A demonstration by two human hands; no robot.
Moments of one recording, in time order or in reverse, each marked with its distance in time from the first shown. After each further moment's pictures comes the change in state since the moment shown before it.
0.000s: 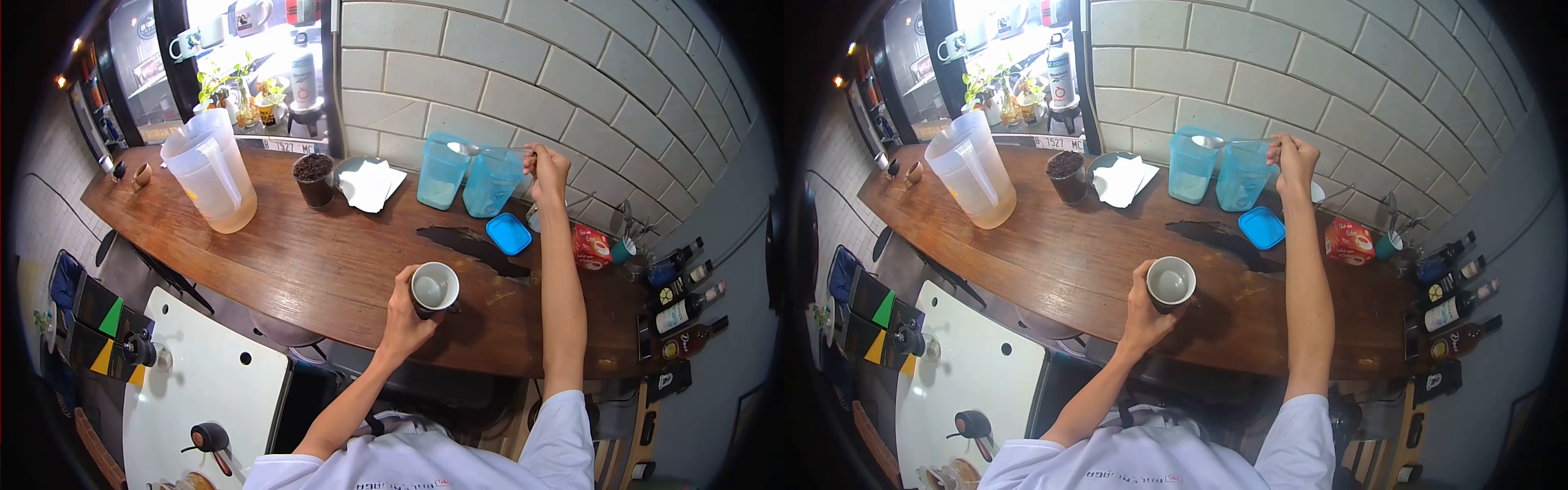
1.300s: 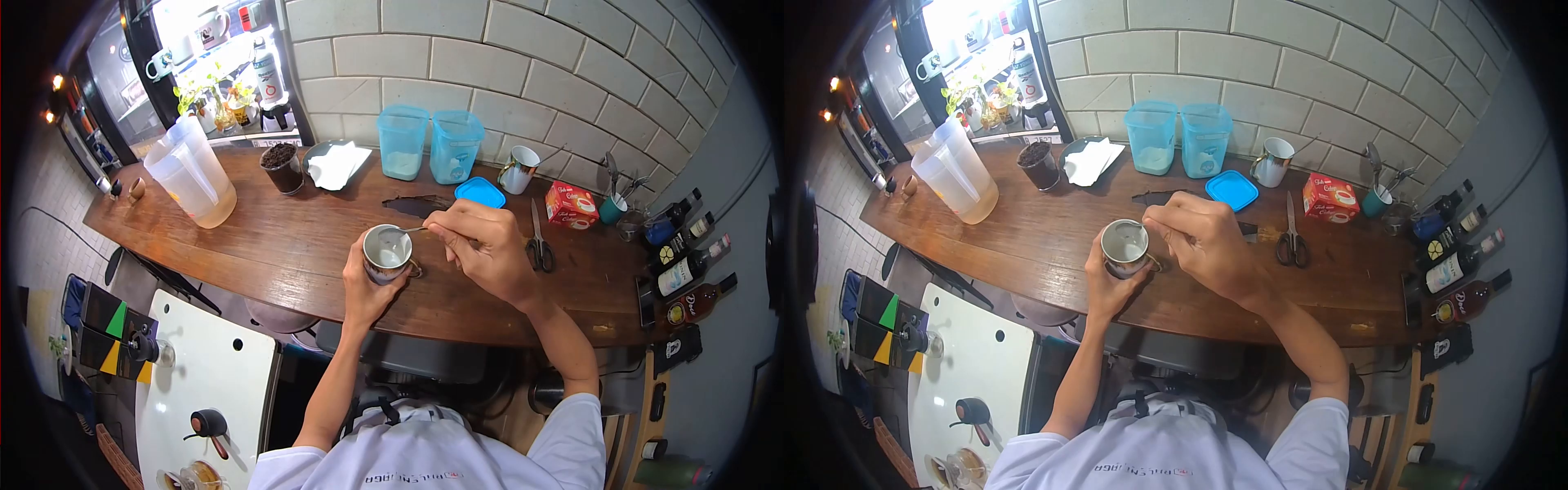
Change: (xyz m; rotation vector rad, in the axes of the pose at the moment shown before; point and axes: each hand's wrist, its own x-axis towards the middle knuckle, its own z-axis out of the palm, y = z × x) left_hand 0.004 0.007 0.002 0.158 0.069 0.075; right_hand -0.203 -0.082 -0.028 -0.340 -0.726 -0.482
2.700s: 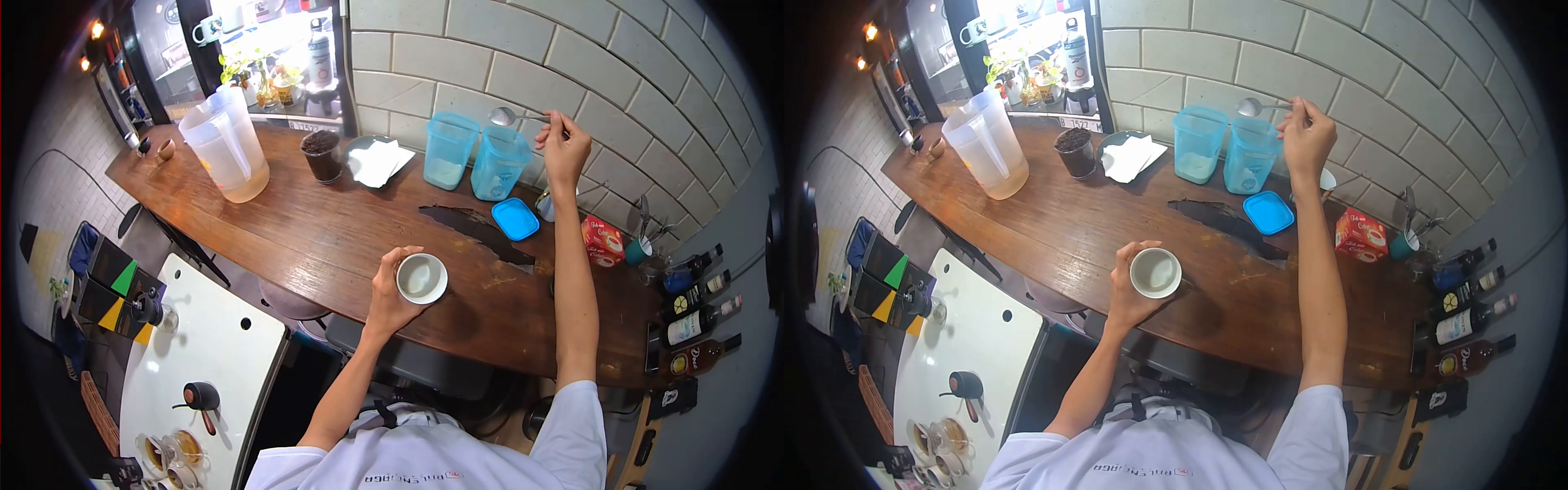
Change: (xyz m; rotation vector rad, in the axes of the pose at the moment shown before) left_hand -0.013 -0.005 0.000 -0.039 0.013 0.067; right_hand 0.121 0.133 -0.056 -0.101 0.680 0.140
